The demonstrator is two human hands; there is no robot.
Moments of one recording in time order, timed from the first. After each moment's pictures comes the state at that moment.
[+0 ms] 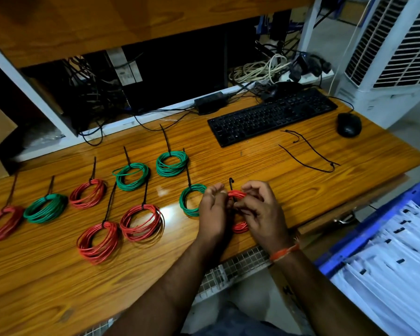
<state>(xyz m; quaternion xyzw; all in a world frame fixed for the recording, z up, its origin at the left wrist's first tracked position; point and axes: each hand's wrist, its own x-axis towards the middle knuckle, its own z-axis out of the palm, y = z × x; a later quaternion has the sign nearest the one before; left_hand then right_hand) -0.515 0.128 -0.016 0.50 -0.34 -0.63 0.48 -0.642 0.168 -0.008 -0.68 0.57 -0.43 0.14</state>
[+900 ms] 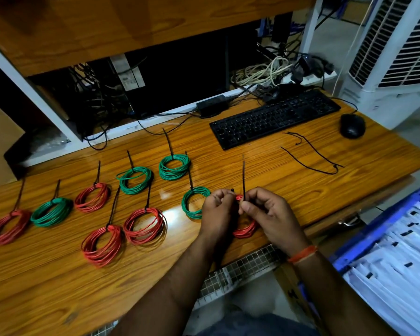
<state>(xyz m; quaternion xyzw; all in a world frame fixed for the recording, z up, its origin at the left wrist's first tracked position) -0.517 0.125 -0.009 0.51 -0.40 -0.62 0.45 -0.653 0.172 0.022 -0.56 0.48 -0.49 0.46</state>
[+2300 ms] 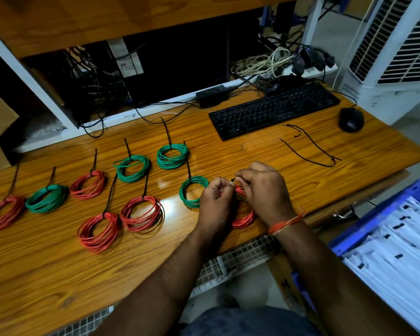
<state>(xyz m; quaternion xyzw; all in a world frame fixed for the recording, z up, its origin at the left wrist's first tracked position) -0.514 0.129 -0.019 0.47 -0.43 -0.61 0.47 -0.643 0.139 0.036 -0.71 0.63 -0.31 0.02</state>
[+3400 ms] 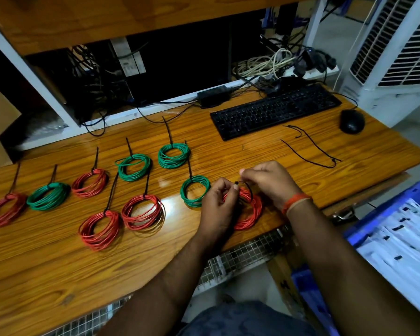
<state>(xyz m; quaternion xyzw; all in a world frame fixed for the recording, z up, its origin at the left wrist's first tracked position) -0.510 0.139 -0.018 0.46 -0.53 -0.54 0.46 -0.657 0.120 0.050 -0.48 0.68 -0.36 0.44</state>
